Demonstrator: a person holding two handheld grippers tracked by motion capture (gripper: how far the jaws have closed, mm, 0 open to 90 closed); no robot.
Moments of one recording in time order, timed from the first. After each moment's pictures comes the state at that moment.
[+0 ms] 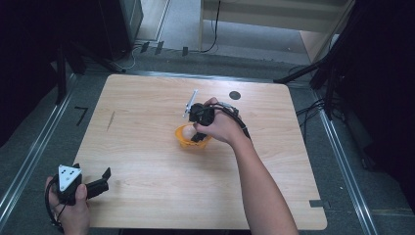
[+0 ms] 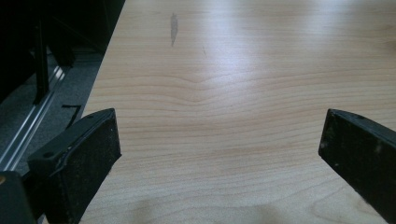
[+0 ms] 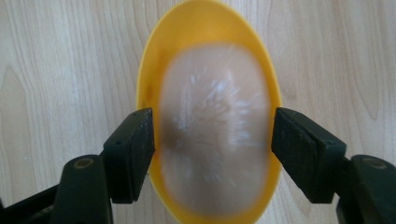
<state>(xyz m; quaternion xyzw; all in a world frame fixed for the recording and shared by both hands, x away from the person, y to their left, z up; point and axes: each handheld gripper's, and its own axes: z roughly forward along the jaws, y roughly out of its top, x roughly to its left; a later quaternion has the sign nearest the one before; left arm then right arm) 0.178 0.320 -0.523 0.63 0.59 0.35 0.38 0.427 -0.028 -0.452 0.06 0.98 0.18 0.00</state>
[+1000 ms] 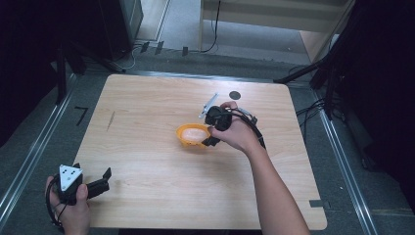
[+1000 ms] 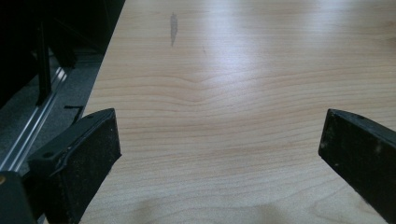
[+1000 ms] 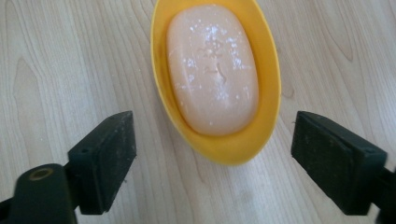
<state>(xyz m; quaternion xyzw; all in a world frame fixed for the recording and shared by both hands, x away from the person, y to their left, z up) 0.178 0.318 -0.523 0.63 0.58 0.35 0.37 0.404 -0.078 -0.445 0.13 0.97 0.23 0.03</state>
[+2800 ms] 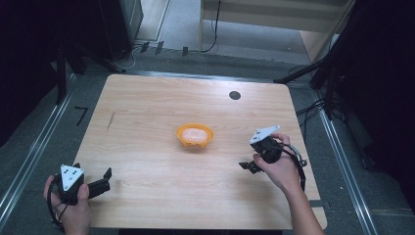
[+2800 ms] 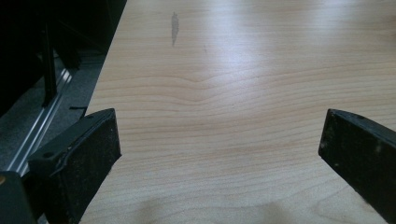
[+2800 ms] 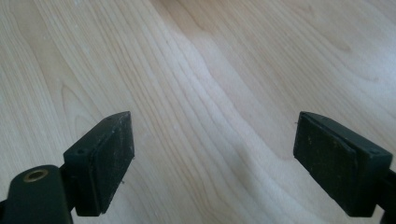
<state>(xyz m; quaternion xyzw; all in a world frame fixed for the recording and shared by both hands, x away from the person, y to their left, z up) 0.179 0.316 -0.523 0.63 0.58 0.36 0.36 0.320 -0.215 -0.477 0.27 0.91 0.29 0.06</state>
